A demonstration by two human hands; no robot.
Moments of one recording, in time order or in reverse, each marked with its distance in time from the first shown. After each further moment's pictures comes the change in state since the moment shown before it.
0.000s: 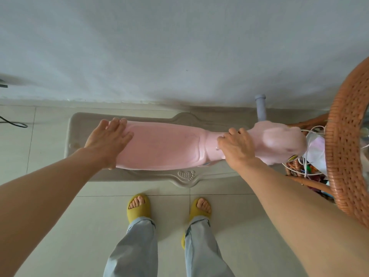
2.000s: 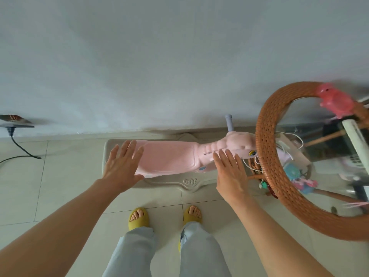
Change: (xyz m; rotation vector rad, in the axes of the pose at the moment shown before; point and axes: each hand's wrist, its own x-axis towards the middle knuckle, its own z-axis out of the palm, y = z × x) left_hand -0.129 0.020 -0.077 -0.480 0.221 -0.086; right_hand -0.168 0.001 -0.049 0.327 0.460 0.305
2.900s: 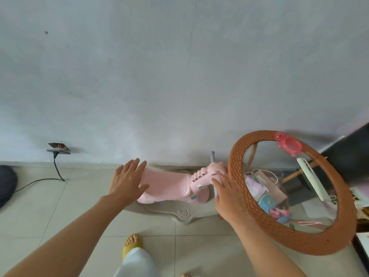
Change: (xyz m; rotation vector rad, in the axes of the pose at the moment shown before) left_hand -0.164 0.064 -0.088 -0.230 0.323 -0.142; right_hand -0.093 0.046 -0.133 0.156 -0.093 -0.049
